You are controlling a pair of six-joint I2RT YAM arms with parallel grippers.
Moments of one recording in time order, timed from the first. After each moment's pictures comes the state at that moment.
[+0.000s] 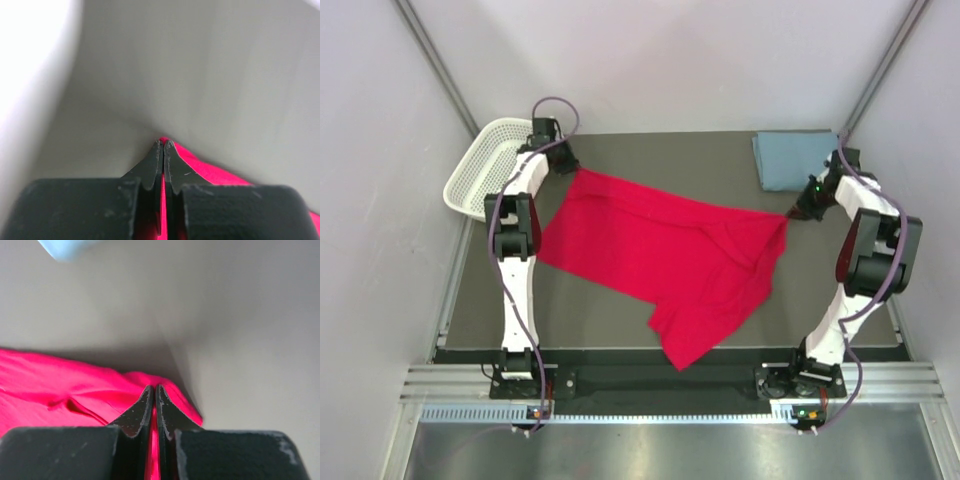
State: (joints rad) left arm -0.01 2.51 2.18 -0.46 0.21 -0.46; right arm -0.24 1.88 1.37 -0.61 -0.30 0.38
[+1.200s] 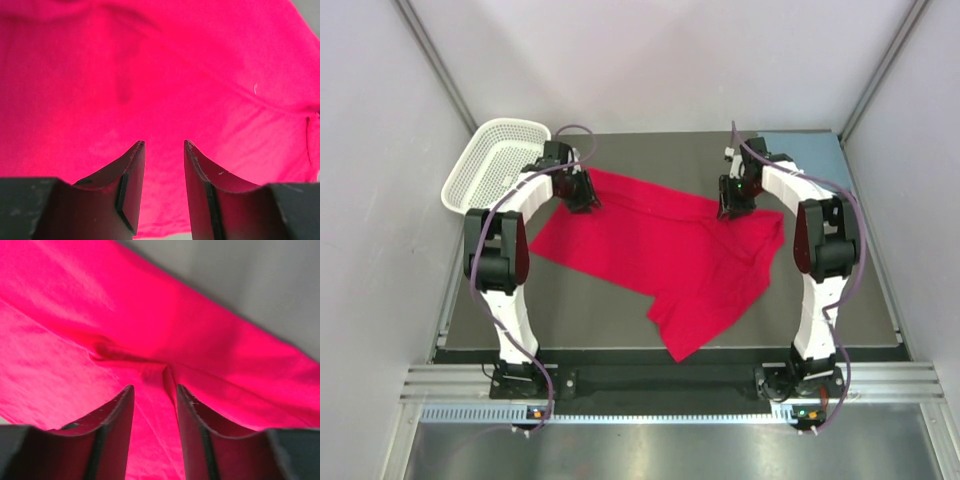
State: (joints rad) left arm -0.12 2.01 1.54 -0.54 0.31 -0.44; right arm 0.20 2.08 1.63 -0.74 -0.28 0.11
